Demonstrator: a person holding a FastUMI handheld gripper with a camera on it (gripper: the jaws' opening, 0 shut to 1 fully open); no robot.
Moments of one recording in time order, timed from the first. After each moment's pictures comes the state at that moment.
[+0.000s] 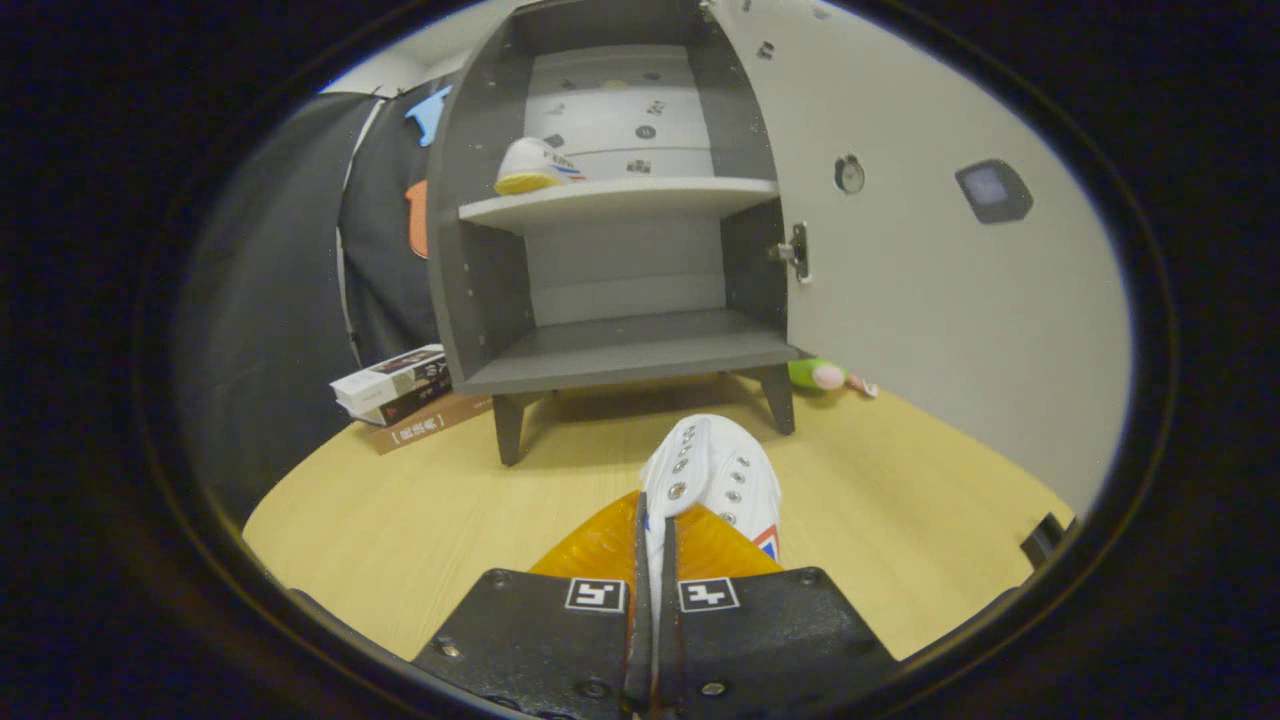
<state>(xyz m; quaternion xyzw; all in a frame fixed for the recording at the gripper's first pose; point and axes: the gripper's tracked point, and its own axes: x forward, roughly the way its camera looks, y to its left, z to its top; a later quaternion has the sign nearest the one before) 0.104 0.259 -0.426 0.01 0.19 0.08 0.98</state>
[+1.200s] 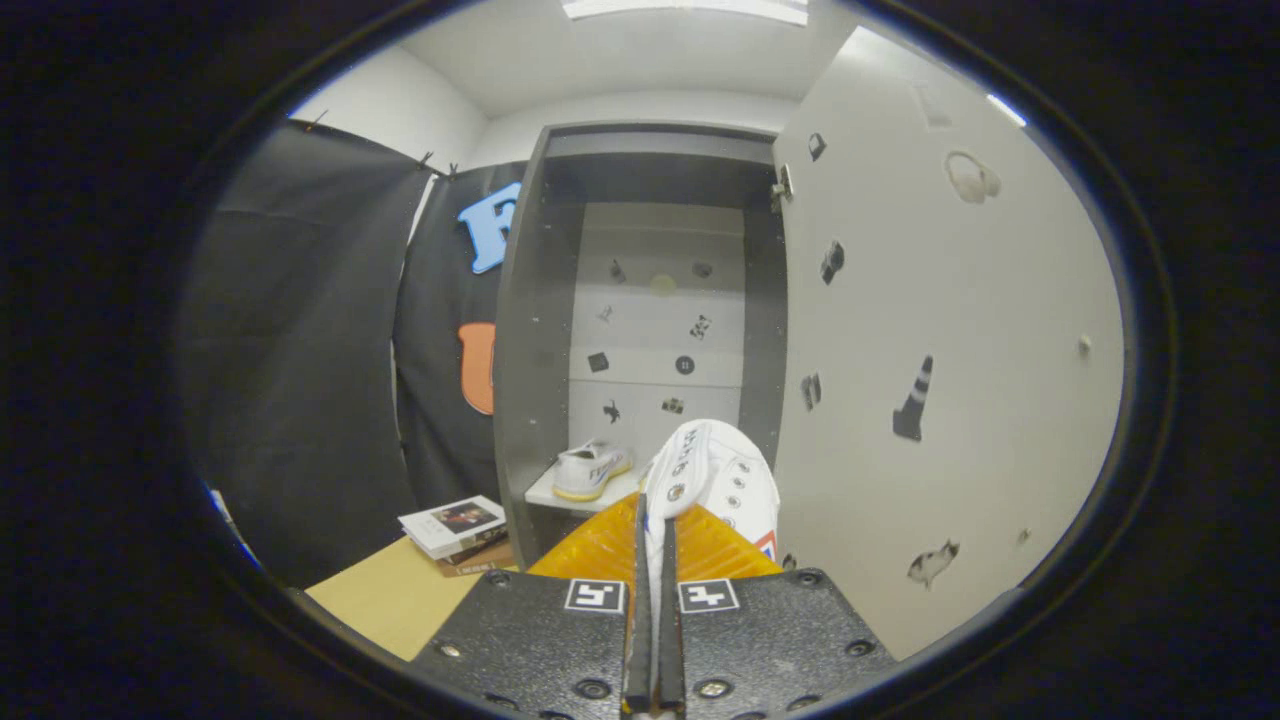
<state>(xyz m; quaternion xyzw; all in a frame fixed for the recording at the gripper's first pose) 0.109 0.252 -0.057 -0.04 0.05 0.13 0.99</state>
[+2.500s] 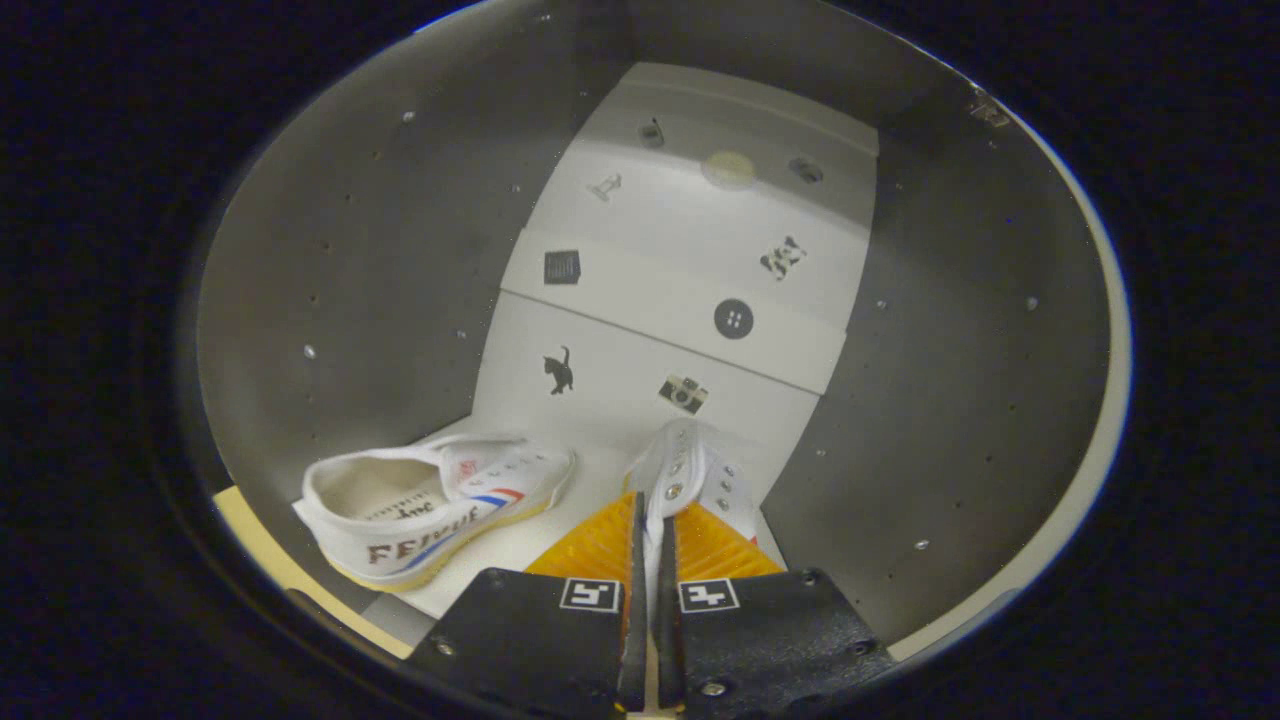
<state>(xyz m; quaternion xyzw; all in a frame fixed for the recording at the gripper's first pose) 0.434 0.312 -0.167 -0.18 0.11 0.14 0.97</state>
